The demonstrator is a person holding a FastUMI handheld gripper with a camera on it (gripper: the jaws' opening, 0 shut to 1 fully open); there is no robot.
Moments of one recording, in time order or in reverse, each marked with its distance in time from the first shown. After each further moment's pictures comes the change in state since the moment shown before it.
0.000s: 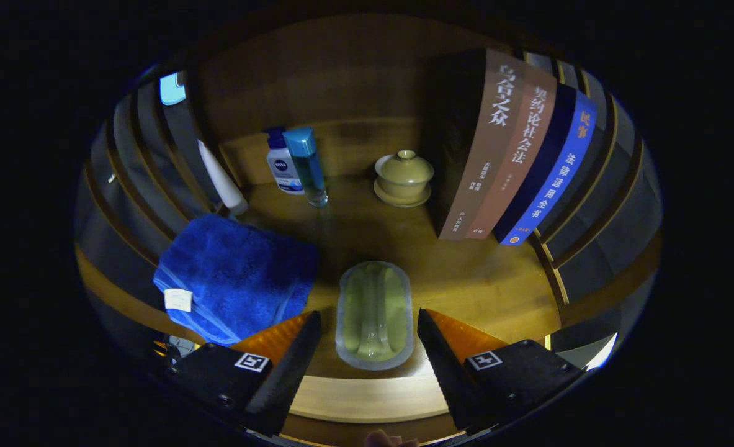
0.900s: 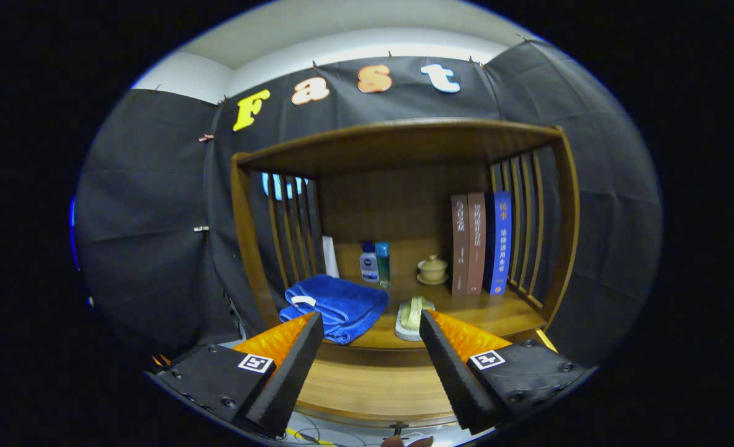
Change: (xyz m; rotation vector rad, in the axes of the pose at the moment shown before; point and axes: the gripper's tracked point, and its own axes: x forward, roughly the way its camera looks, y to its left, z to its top) arm -0.226 0.035 -0.075 -0.053 -0.756 0.210
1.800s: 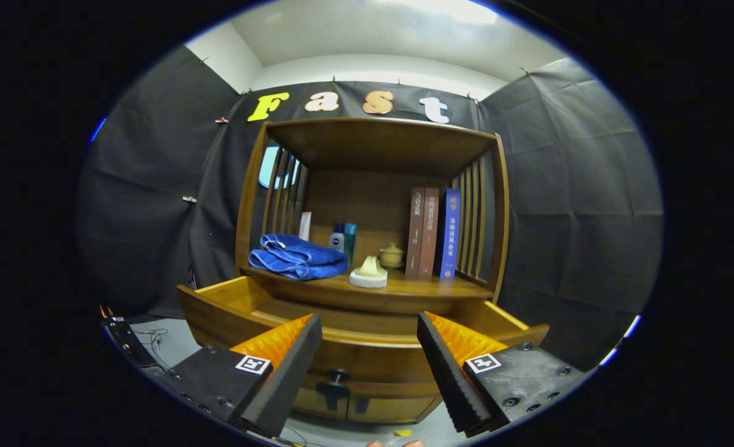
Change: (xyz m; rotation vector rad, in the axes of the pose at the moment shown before) arm -0.079 -0.058 -0.151 -0.123 -0.102 -0.114
